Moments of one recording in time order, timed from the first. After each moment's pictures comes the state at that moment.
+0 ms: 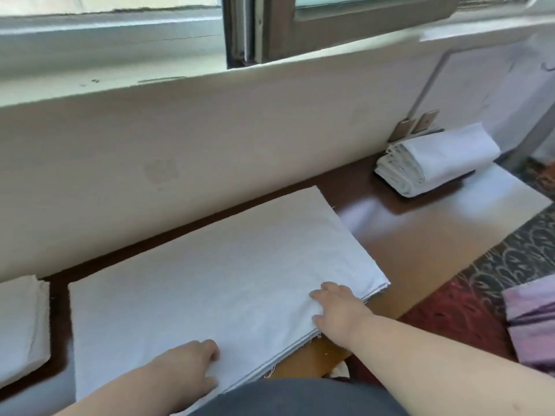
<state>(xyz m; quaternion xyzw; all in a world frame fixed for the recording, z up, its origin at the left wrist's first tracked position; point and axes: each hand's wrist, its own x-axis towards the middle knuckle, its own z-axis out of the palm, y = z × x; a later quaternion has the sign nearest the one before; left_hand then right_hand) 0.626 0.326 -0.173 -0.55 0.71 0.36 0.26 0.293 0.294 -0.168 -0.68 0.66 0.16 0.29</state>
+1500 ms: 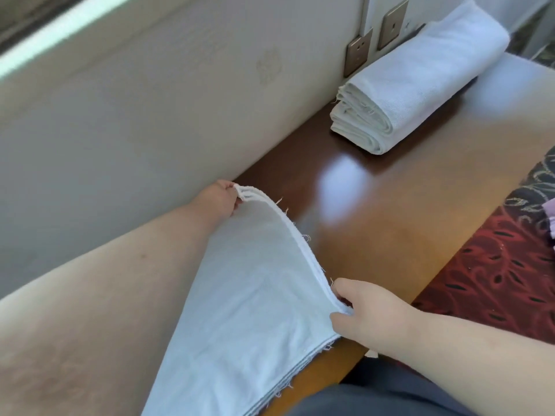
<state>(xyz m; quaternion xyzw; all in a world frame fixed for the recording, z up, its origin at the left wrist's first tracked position) 0.350 0.002 -0.147 -0.70 0.57 0.42 -0.12 0.139 0.259 -0.155 -0.55 0.67 -0.09 0.49</state>
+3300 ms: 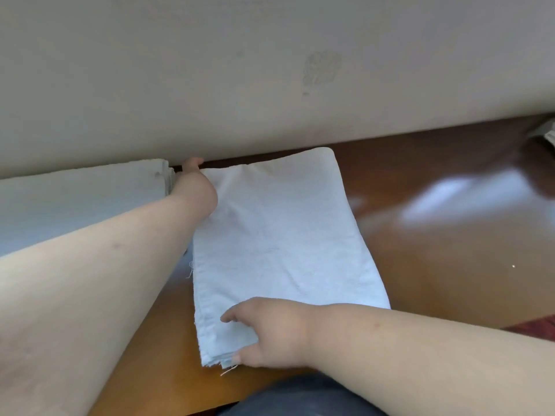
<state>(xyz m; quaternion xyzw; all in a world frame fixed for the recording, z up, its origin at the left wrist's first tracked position) 0.814 0.226 -0.176 -0.86 0.41 0.26 -0.16 0.603 0.362 -0.147 -0.78 0.33 0.21 0.50</state>
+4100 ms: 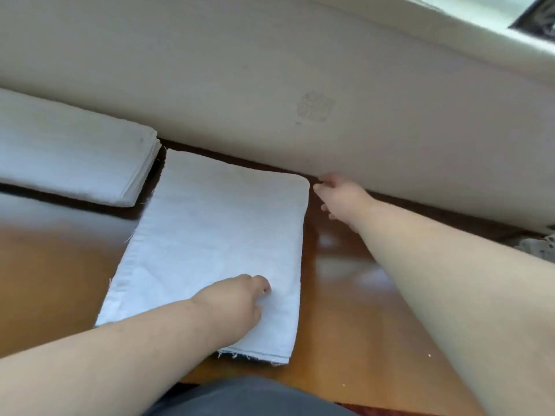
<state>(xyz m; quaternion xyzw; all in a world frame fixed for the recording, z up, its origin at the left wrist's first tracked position) 0.606 0.349 -0.162 -0.71 0.58 0.41 -0.01 0.483 0.101 -0.128 -0.70 0.58 -0.04 0.41</state>
